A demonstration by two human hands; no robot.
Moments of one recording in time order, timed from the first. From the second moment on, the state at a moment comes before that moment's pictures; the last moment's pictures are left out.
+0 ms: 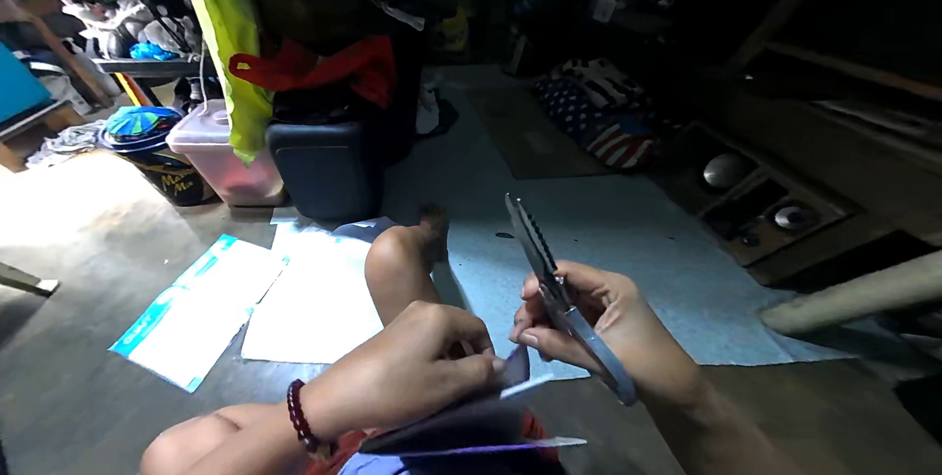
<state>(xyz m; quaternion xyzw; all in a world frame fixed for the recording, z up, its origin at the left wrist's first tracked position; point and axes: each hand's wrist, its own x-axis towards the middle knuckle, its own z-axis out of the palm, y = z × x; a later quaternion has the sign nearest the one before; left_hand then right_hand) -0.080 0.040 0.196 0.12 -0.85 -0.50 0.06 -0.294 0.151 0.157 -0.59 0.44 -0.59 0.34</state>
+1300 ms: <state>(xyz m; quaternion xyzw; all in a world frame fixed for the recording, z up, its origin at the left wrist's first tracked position) -0.088 0.047 0.111 0.36 -0.77 -0.29 0.44 -0.266 0.145 0.095 -0.46 0.40 -0.74 0.28</state>
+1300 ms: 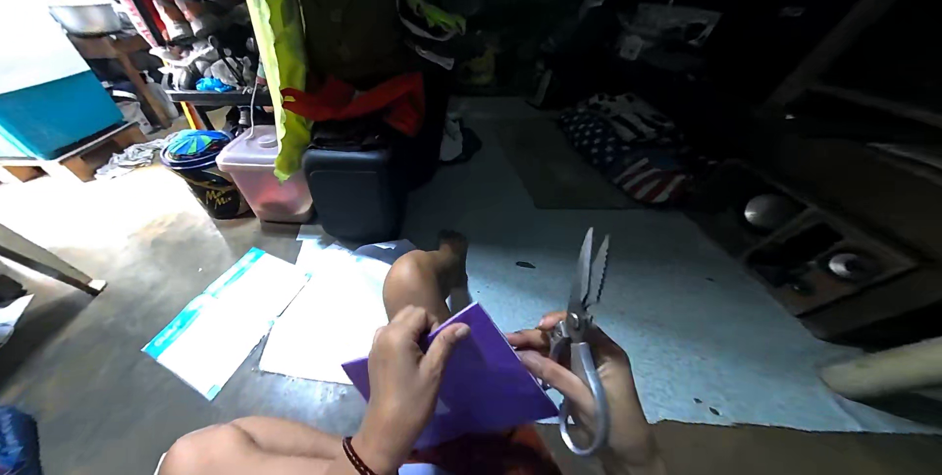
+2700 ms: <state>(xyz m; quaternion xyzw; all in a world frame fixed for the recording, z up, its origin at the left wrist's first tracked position) -0.114 0.033 0.087 0.07 -0.86 -0.28 0.43 -0.289 0.136 0.089 -0.29 0.44 -0.72 0.45</state>
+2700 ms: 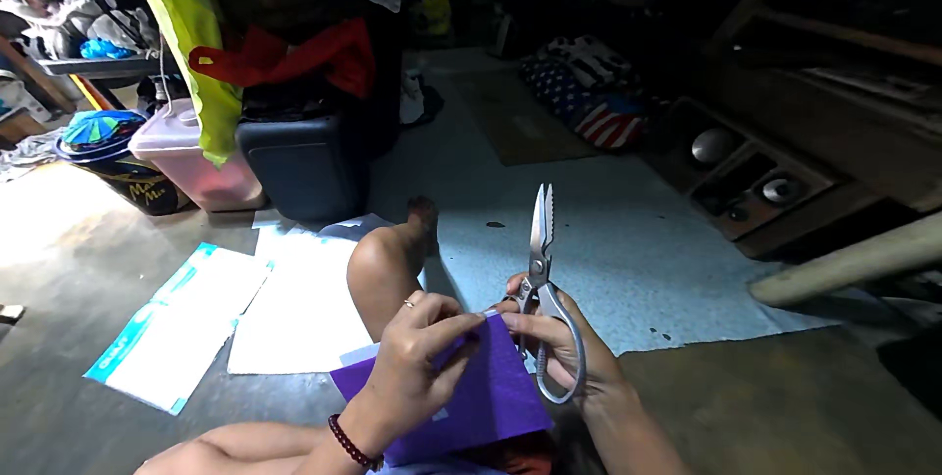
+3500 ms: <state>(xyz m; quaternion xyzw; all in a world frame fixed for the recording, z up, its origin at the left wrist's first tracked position) -0.119 0.032 0.122 0.12 -0.83 -0.50 0.21 -0.279 0.239 0.071 -0.60 0.70 -0.37 0.03</state>
